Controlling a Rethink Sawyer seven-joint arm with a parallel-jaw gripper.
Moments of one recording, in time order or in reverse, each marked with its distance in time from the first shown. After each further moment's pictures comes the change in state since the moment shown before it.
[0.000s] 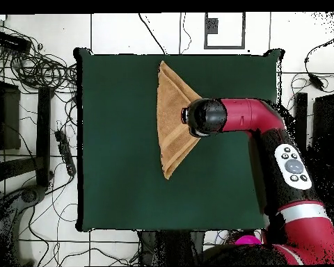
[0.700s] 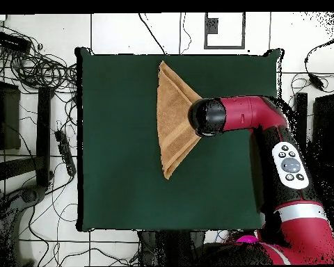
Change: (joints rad) arm 0.040 -0.002 -0.063 -0.051 -0.088 0.018 0.000
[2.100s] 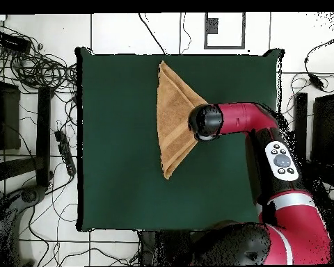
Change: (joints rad) arm -0.010 0.112 -0.003 -0.029 -0.002 -0.001 0.000
